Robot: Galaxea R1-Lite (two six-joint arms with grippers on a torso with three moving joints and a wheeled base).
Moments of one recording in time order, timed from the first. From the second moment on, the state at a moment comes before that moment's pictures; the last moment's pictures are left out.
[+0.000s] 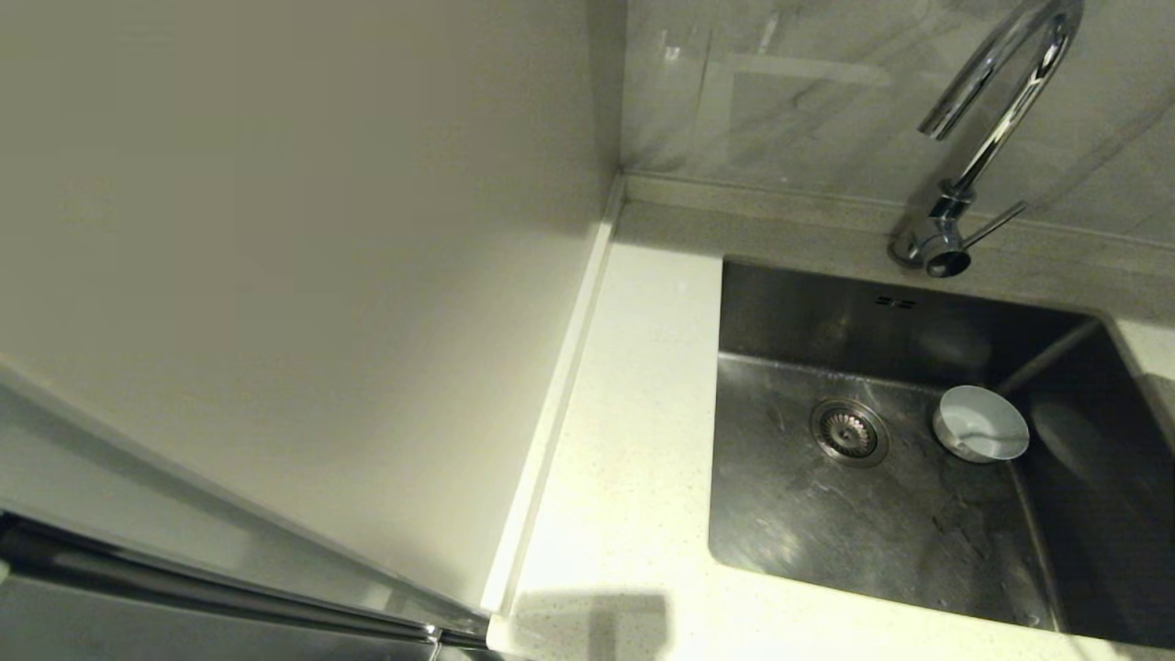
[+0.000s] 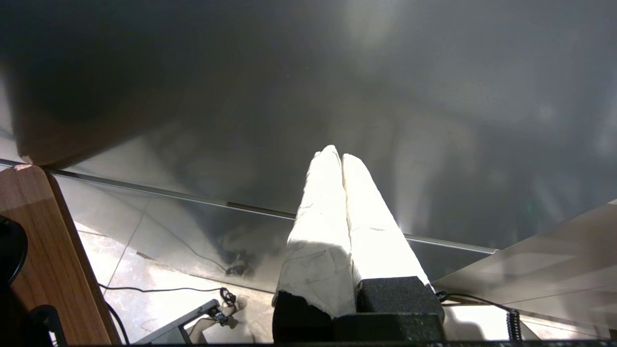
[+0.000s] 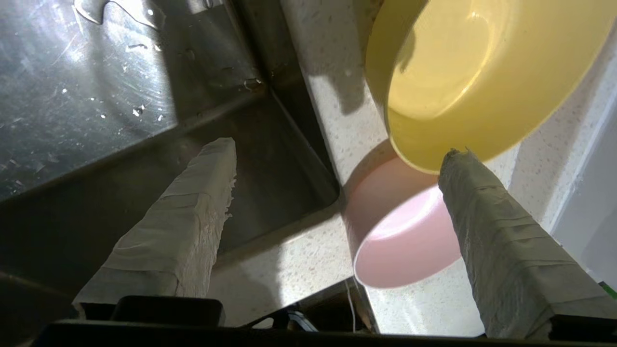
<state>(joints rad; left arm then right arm) 0.00 0.00 0.00 -0.01 0.00 -0.01 -0.68 1.84 -1.62 0.98 -0.09 -0.06</state>
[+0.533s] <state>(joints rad) 0.00 0.00 0.00 -0.01 0.00 -0.01 -0.71 1.94 -1.65 0.90 -0.10 -0.04</state>
